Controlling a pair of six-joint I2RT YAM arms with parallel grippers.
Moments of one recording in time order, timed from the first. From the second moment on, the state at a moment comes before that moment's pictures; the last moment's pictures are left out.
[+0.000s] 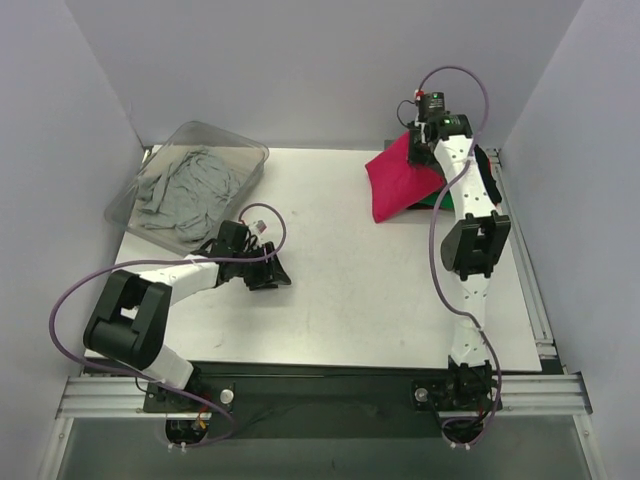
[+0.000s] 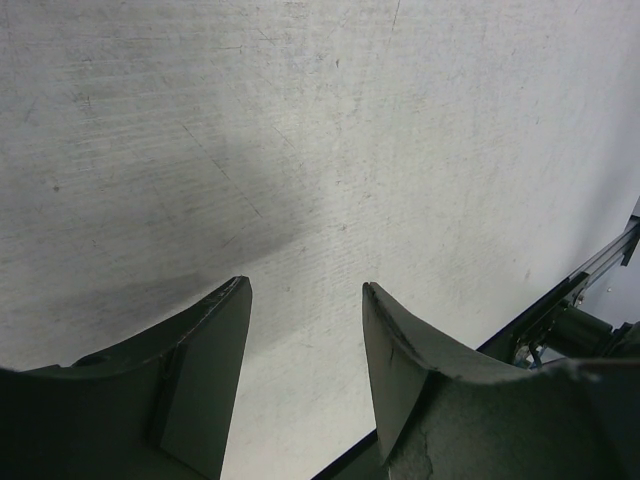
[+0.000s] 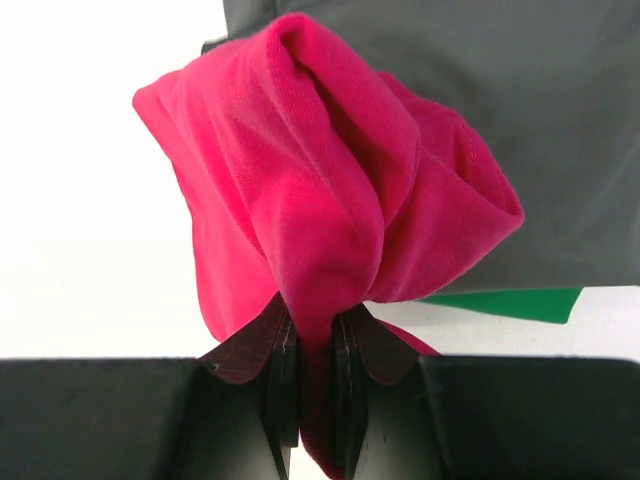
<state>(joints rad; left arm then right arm) -0.36 1.55 0.73 -0.12 0.44 -0.62 0.14 2.35 2.47 -1.03 0.13 0.12</state>
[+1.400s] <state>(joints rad) -0.40 1.42 0.65 -0.13 0.42 -0.62 0.05 2.35 2.50 -0.82 0.26 0.19</state>
